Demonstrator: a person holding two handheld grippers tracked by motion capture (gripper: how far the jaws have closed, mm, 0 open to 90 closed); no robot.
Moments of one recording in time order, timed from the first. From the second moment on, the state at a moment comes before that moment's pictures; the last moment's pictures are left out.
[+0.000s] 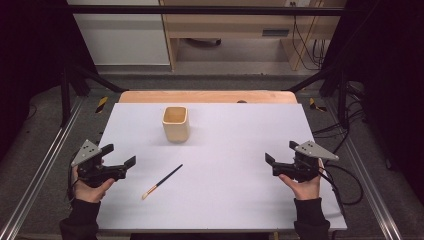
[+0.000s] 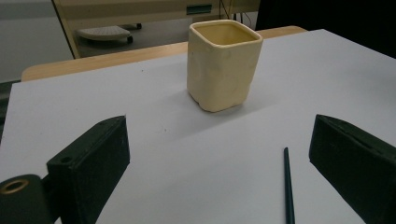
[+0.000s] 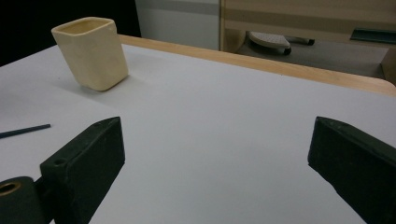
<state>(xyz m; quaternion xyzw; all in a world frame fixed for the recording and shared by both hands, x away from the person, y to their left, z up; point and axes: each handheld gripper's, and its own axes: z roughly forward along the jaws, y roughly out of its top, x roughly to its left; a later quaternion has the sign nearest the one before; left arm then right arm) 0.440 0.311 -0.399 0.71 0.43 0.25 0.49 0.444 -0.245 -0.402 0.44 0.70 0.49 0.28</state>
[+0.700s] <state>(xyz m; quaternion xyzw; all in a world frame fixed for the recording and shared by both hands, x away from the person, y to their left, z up) 0.444 0.298 -0.406 0.74 0.42 0.23 0.47 0.443 -0.235 -0.401 0.44 0.71 0.48 0.28</state>
